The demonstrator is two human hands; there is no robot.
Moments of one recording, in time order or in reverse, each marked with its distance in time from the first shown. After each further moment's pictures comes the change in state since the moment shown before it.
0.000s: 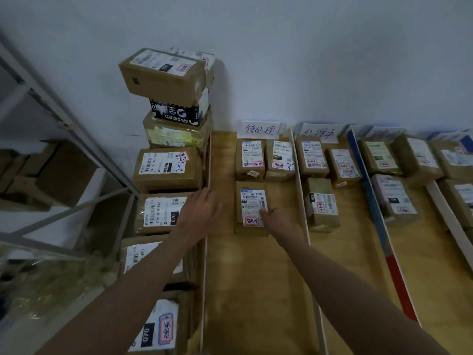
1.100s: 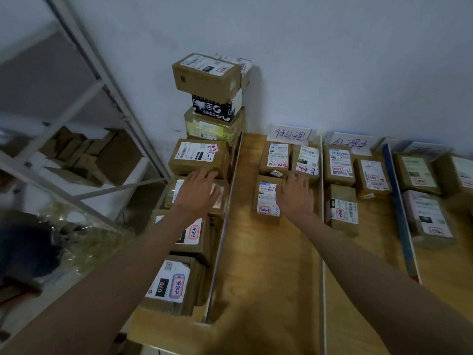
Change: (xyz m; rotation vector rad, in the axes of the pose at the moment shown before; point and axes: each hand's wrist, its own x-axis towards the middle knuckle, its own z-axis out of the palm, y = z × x) left_hand -0.045 0.000 -0.061 0.082 0.142 -0.140; right_hand -0.022 -0.039 -0.039 -0.458 0.292 -0.547
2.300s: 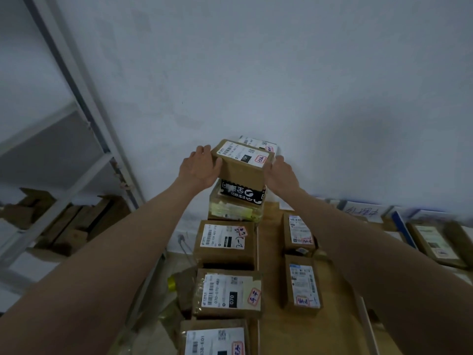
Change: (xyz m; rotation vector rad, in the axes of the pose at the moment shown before) left_hand 0.230 -0.121 -0.157 -0.076 0.084 -0.113; right_hand 0.187 -0.236 -0.089 0.310 0.075 0.056
